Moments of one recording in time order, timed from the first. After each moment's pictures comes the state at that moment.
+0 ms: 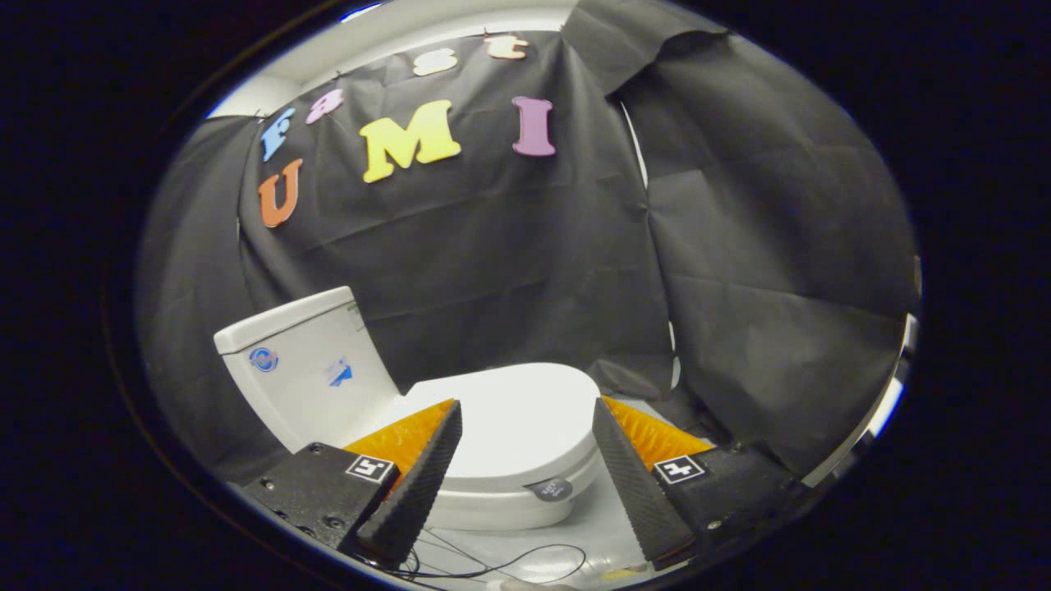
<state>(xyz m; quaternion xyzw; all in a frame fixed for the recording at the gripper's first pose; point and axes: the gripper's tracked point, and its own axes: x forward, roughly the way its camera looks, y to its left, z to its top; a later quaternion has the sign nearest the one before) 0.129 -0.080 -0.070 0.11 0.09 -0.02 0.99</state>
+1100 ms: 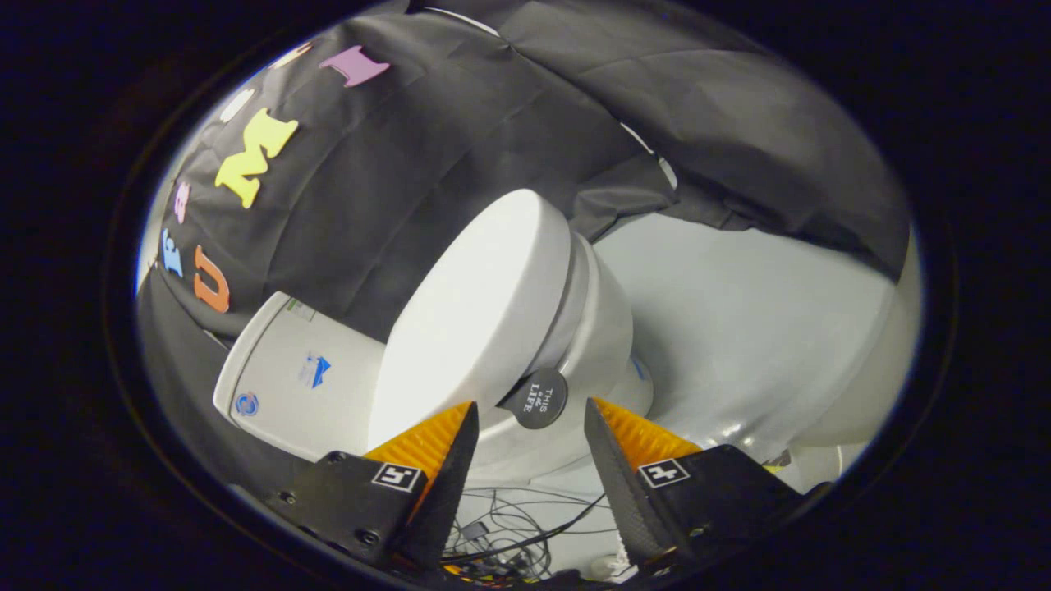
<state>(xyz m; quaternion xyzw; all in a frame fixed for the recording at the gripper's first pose) 0.180 -0.068 -0.238 0.40 0.28 0.02 0.87</state>
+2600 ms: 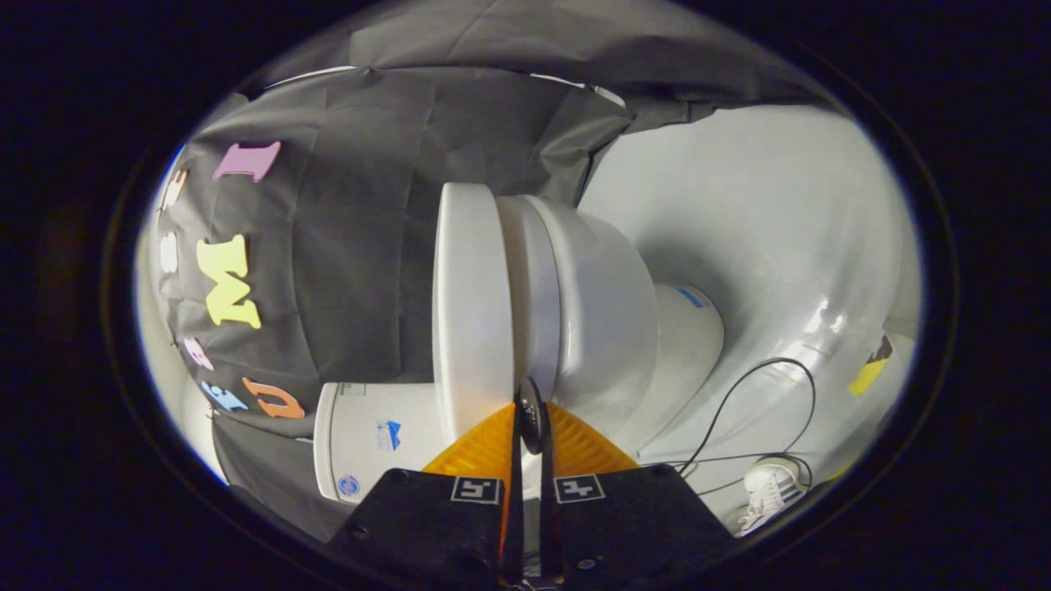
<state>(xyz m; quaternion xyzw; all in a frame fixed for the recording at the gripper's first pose) 0.203 -0.066 -0.247 0.60 0.28 0.05 0.75</state>
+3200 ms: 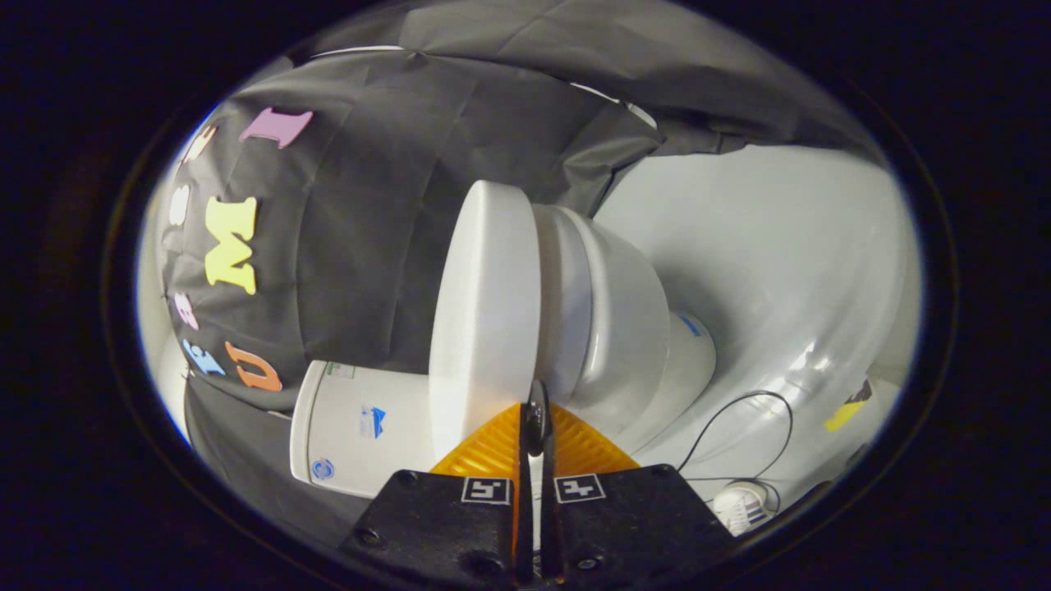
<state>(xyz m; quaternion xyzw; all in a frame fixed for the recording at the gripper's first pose) 0.204 -0.065 -0.230 0.52 0.27 0.06 0.81</state>
